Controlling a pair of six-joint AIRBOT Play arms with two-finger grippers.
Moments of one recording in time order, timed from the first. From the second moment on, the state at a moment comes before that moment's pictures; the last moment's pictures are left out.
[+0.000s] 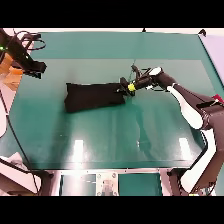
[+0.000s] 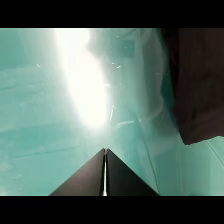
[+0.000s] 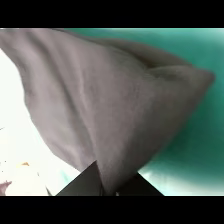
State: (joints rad) left arm 0.04 -1.75 2.03 1.56 -1.71 -1.33; right arm 0.18 -1.94 1.59 -0.52 1.14 1.44
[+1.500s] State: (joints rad) left arm 0.04 -1.75 2.03 1.44 -1.72 -1.33; right arm -1.14 -1.21 1.45 -1.43 1.73 1.79
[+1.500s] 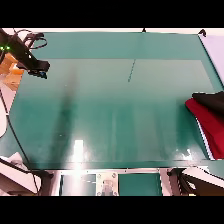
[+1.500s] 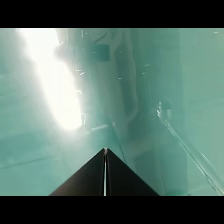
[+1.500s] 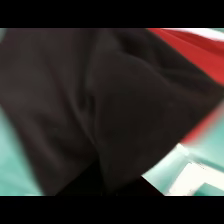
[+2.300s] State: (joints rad) left arm 0.04 -1.62 1.87 1.31 -1.73 -1.37; right arm -0.77 -1.18 1.26 -1.20 1.45 1.66
